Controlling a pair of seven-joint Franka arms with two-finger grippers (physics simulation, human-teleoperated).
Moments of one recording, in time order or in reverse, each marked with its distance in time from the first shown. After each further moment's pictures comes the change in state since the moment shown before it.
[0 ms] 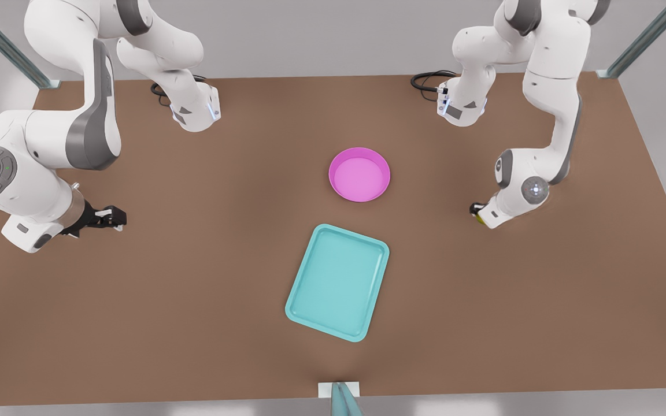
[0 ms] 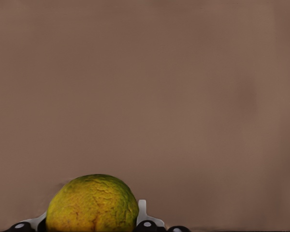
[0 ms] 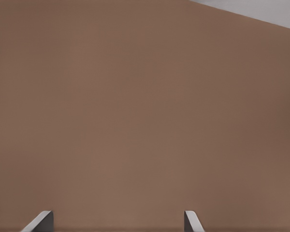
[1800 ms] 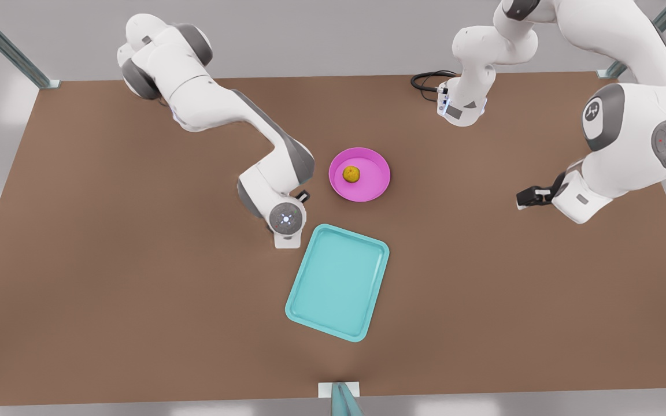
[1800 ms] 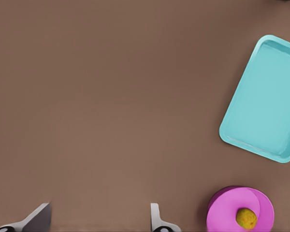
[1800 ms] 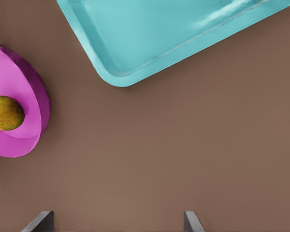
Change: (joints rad) left arm -0.001 -0.035 0.080 1.002 -0.074 -1.008 -0.197; right arm 0.435 0.421 0.228 0.054 0.220 0.025 0.025
